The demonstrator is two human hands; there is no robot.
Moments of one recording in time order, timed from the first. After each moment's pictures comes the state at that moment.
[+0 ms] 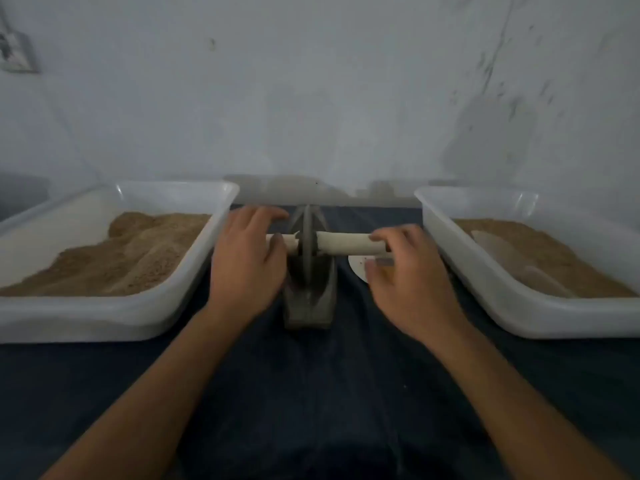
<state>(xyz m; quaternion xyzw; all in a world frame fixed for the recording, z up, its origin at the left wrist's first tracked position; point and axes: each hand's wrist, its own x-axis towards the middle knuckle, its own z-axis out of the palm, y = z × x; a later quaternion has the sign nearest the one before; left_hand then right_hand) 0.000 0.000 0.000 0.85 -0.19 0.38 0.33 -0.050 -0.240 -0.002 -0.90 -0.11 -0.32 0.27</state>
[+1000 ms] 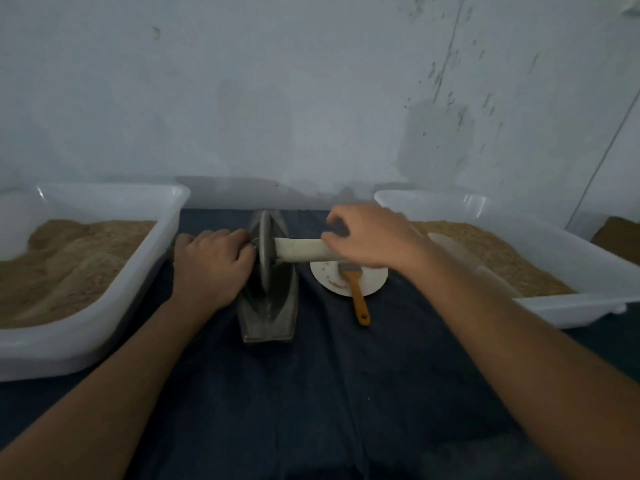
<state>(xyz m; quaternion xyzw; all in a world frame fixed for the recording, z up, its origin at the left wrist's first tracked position) 0.075 -0.008 -0.024 0.92 -0.17 0.33 0.13 0.019 -0.261 0.066 -0.99 -0.06 -0.12 0.06</state>
